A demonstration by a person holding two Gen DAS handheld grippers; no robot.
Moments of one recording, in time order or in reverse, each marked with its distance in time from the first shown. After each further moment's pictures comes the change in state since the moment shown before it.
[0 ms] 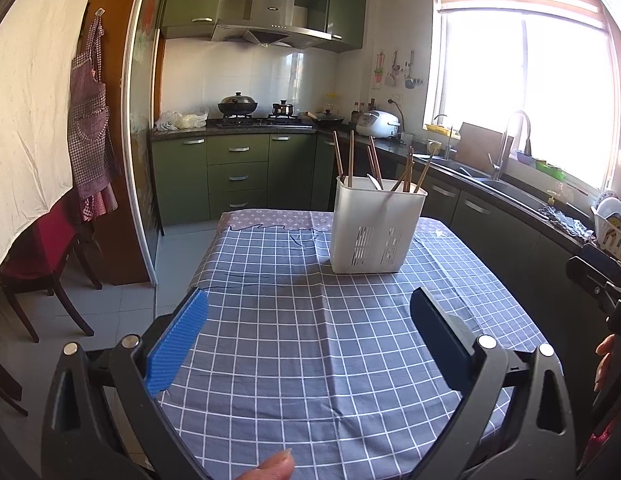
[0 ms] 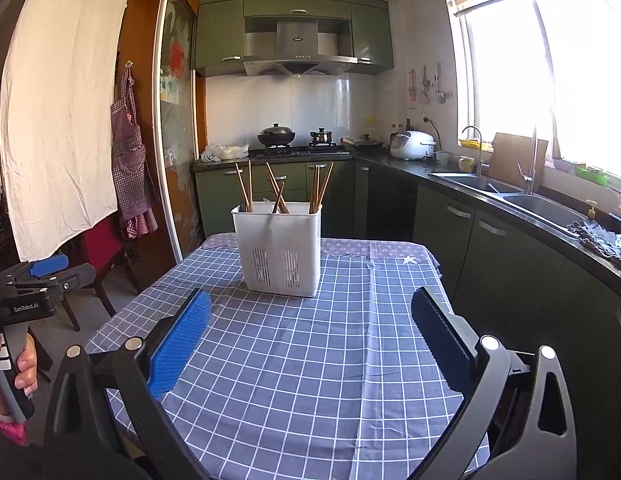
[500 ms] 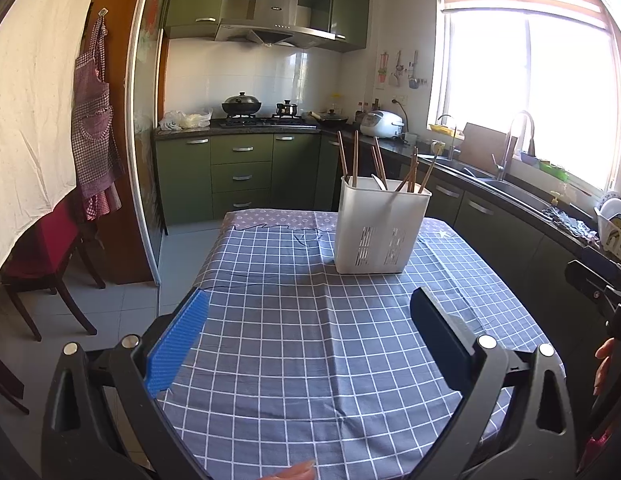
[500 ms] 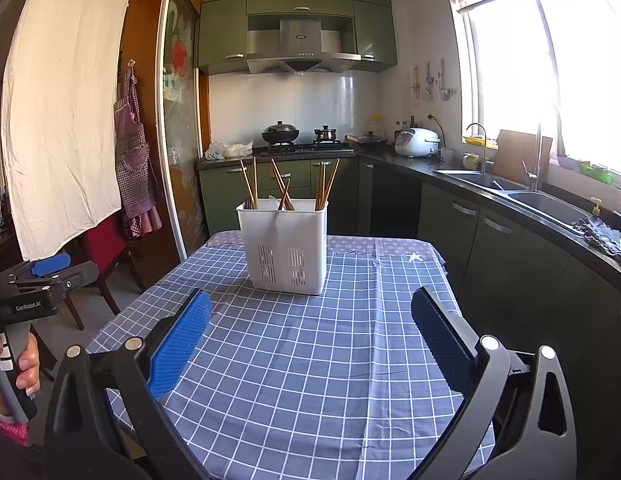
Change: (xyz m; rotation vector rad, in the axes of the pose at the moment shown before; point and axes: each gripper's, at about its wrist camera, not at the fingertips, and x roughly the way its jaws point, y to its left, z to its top) left arm 0.001 0.002 0.001 -0.001 0.000 0.015; right arm 0.007 0.002 -0.002 0.003 0.011 0.017
